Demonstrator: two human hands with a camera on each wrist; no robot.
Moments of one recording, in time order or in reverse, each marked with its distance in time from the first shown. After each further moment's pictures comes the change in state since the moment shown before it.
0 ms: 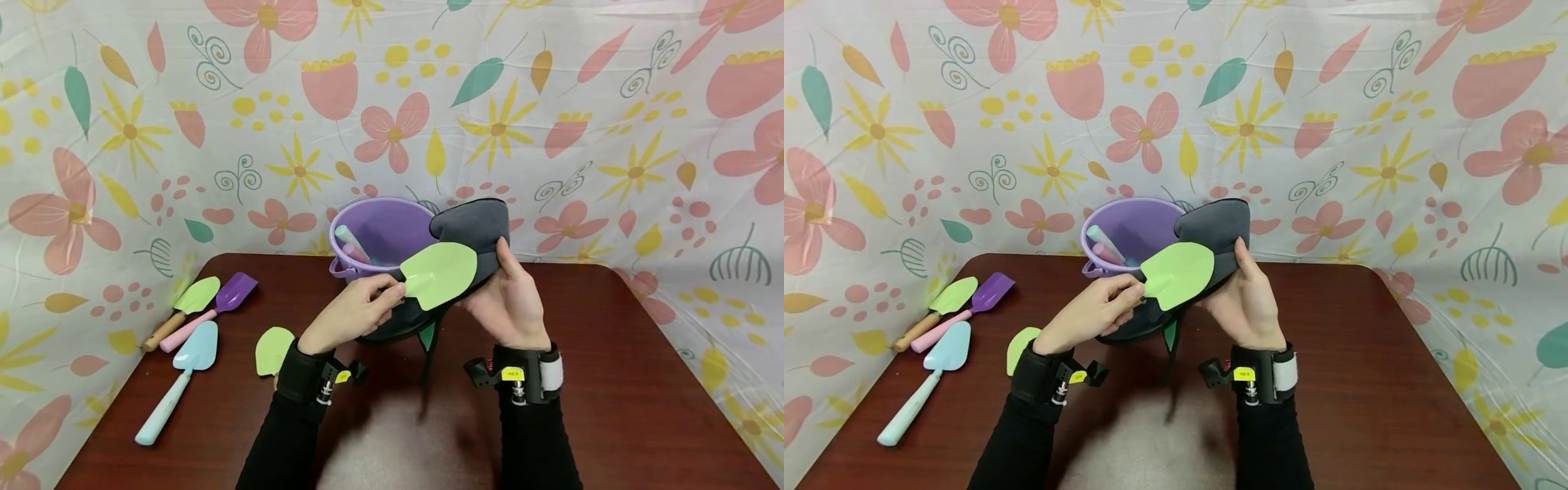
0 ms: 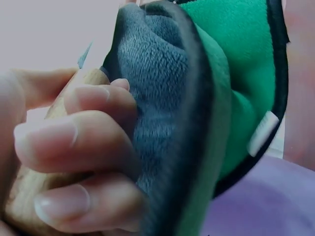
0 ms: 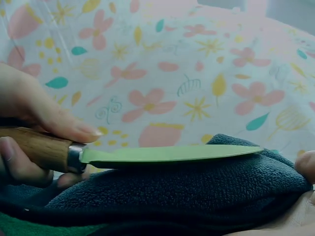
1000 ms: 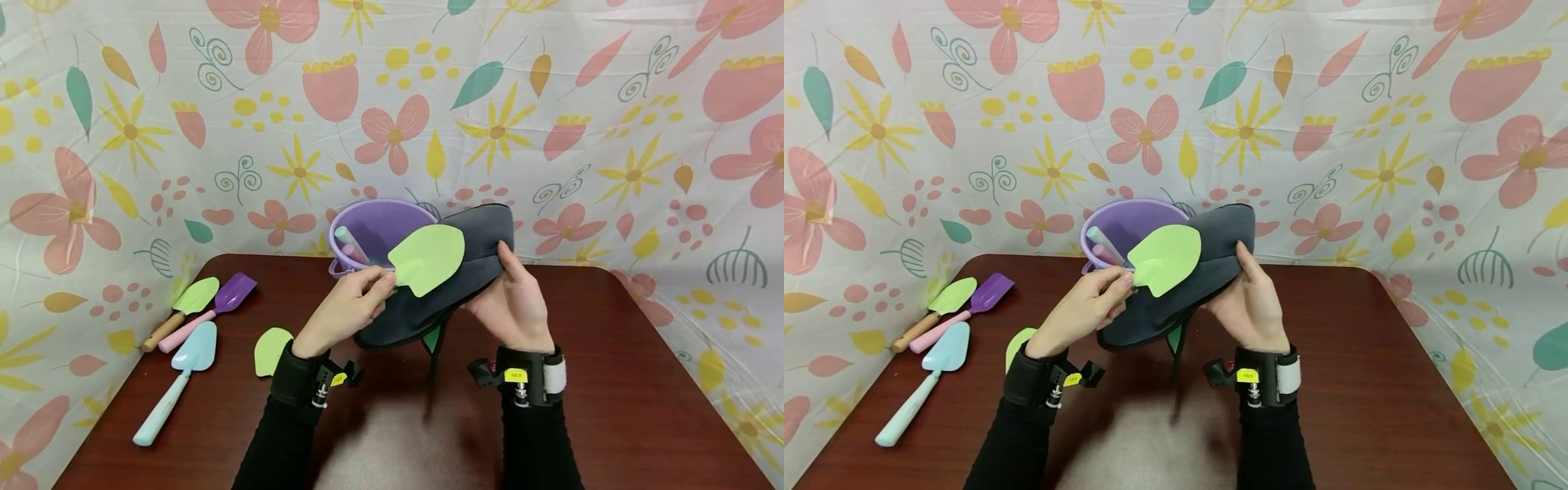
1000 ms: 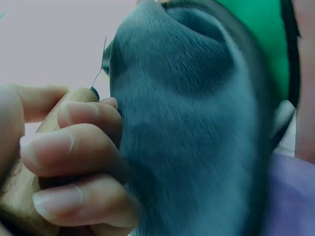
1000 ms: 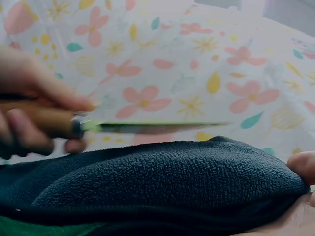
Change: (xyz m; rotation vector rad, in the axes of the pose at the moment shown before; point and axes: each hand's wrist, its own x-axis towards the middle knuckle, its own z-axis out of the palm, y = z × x) left_hand 0.000 -0.015 -0.004 -0.025 0.116 0.097; right_hand -0.005 -0.003 0.001 0.088 0.065 0.007
